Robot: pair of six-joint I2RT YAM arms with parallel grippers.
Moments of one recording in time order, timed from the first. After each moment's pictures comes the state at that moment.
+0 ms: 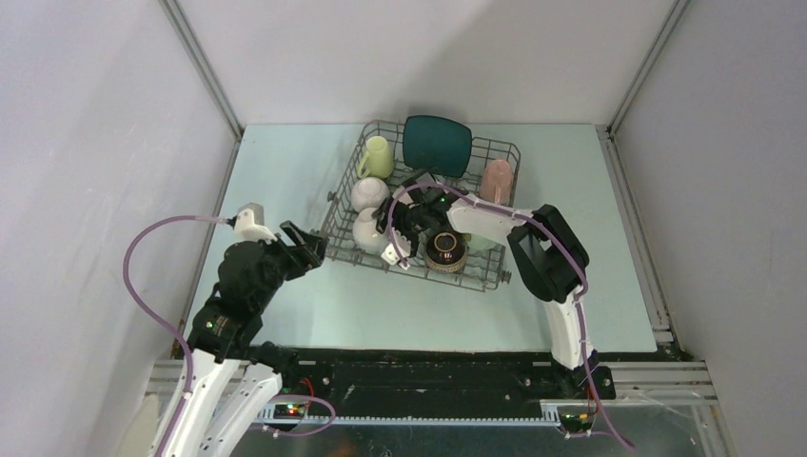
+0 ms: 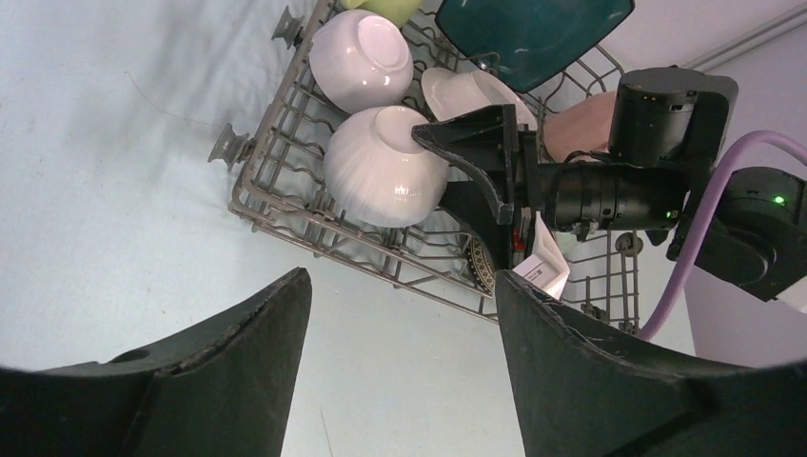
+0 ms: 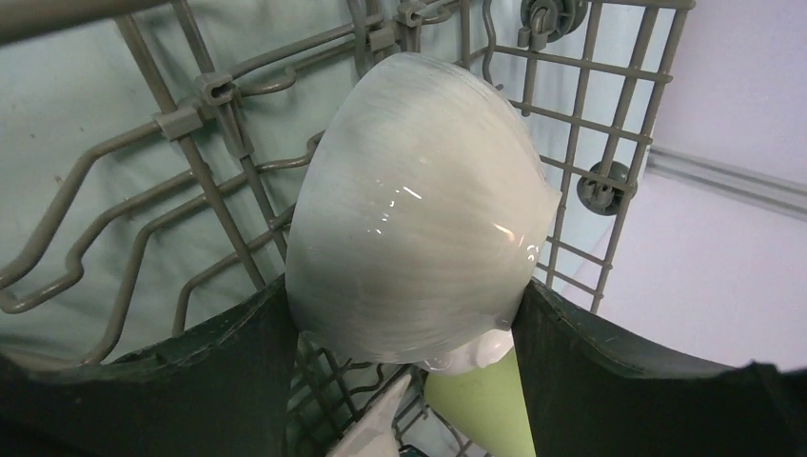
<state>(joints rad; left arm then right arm) -0.32 0.49 0.72 -0.58 -0.10 -0.65 0.71 2.08 1.48 -0.30 -0.58 -1.92</state>
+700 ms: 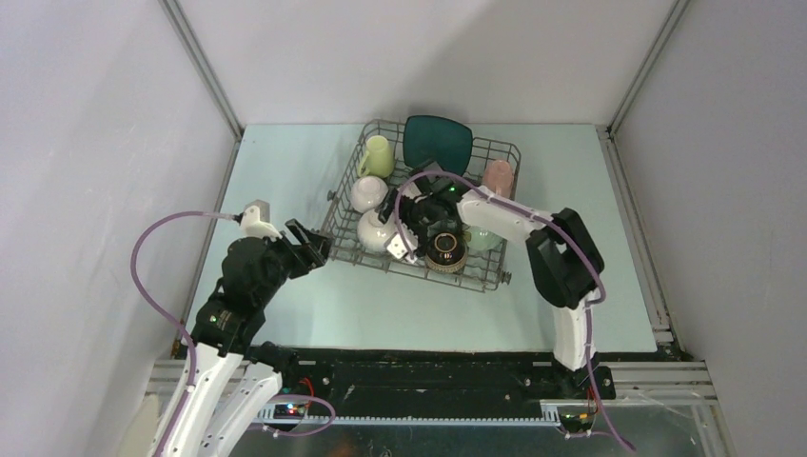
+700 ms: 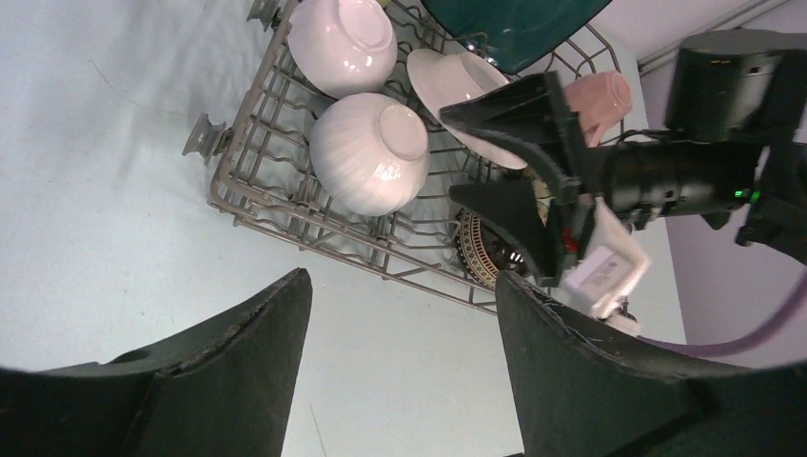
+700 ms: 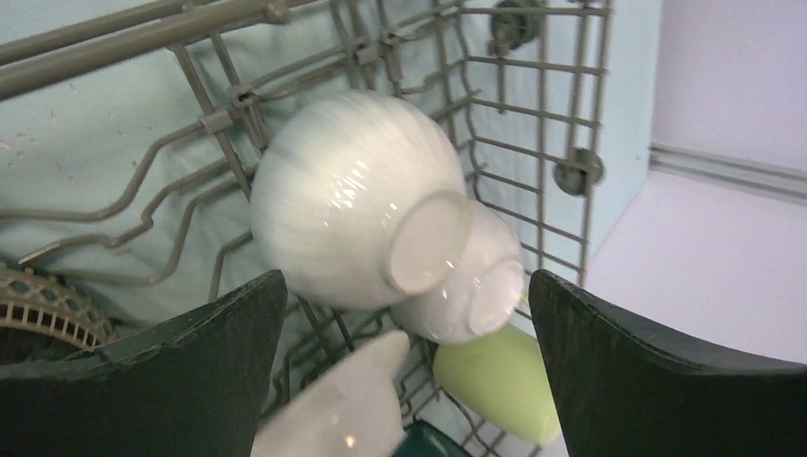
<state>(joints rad) -0.31 0.52 0.71 -0.56 -0.04 -0.64 0.70 2.02 1.53 -0.50 -0.62 -1.91</state>
